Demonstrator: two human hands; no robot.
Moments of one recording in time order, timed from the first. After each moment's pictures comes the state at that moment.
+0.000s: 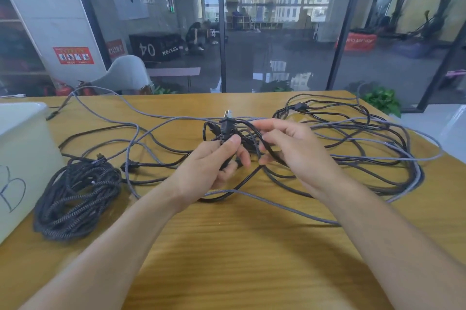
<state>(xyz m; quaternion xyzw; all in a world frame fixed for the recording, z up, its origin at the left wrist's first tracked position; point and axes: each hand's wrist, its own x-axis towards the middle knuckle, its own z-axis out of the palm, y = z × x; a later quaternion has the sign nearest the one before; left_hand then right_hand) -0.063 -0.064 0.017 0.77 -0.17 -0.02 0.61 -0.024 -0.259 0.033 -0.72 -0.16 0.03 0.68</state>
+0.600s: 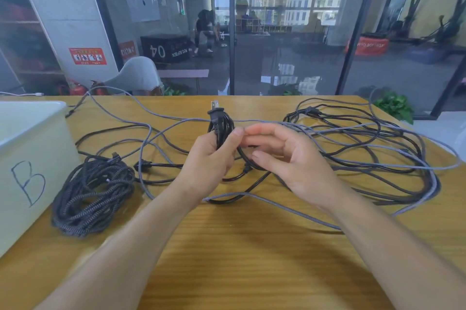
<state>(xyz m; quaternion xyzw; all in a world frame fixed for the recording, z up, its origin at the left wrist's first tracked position) -0.064 -0.064 0.021 0.77 -0.09 0.13 0.62 -0.042 -0.250 0.030 -0.75 -0.32 -0.01 0.58</state>
